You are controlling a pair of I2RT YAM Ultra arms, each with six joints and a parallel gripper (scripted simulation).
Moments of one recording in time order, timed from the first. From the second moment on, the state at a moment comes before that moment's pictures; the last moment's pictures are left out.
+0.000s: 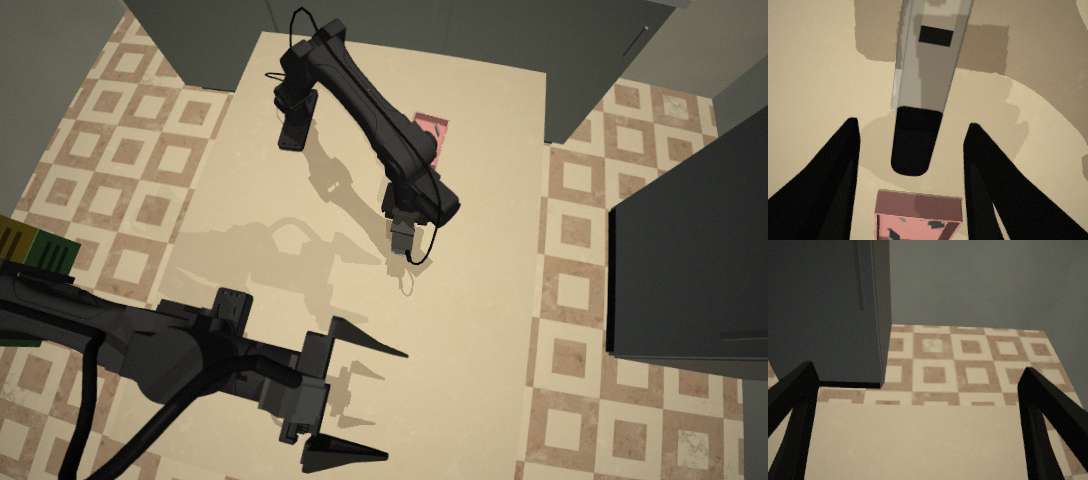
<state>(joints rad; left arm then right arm) -0.69 2.18 1.89 -1.21 0.00 0.98 0.00 1.05 1.06 0.00 0.01 -0.01</state>
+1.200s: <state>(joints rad) -0.70 2.25 1.90 -1.22 0.00 1.03 0.00 1.05 1.06 0.00 0.01 -0.01</state>
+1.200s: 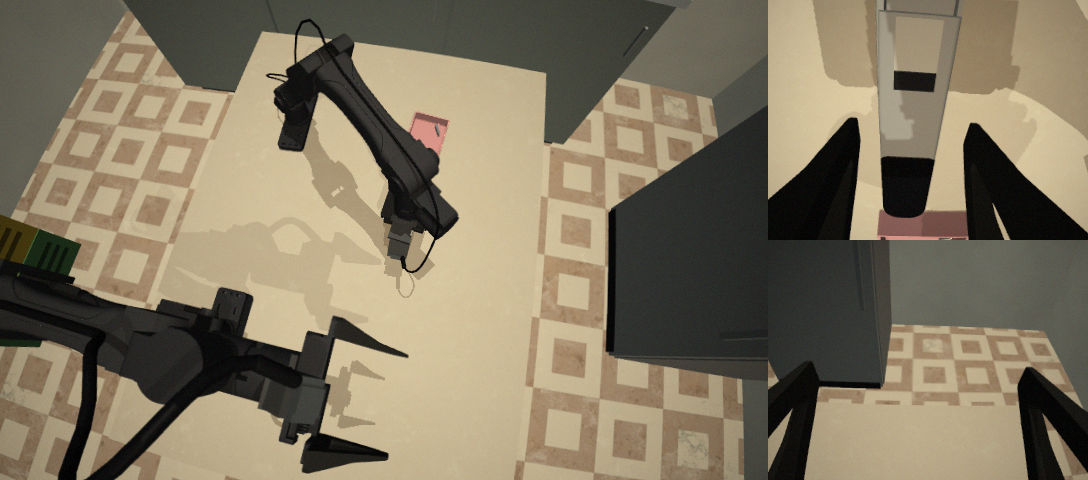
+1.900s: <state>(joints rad) -0.70 2.27 1.88 -1.17 0.00 1.03 0.00 1.05 1.06 0.00 0.01 -0.01</state>
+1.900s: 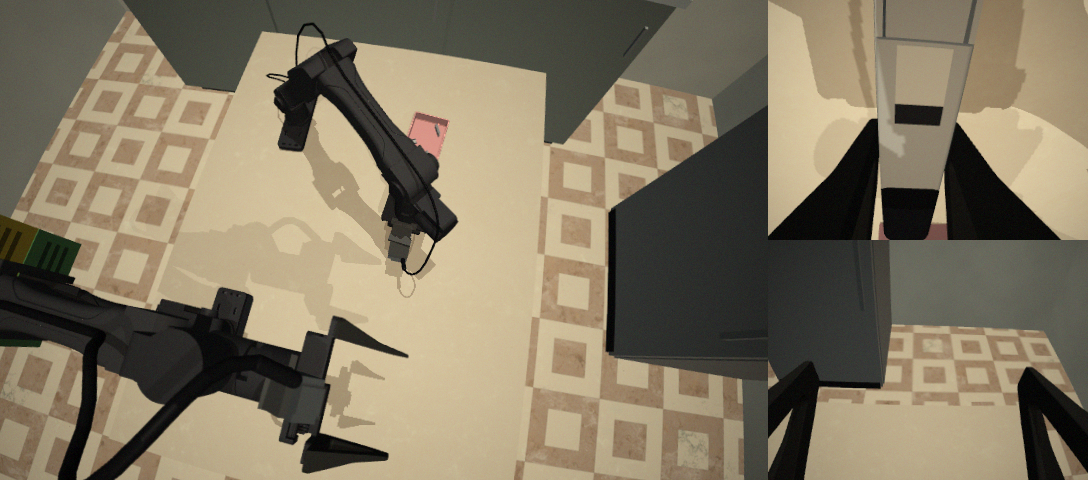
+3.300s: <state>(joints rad) -0.77 2.15 1.80 -1.22 0.00 0.93 0.00 1.05 1.06 0.00 0.01 -0.01</state>
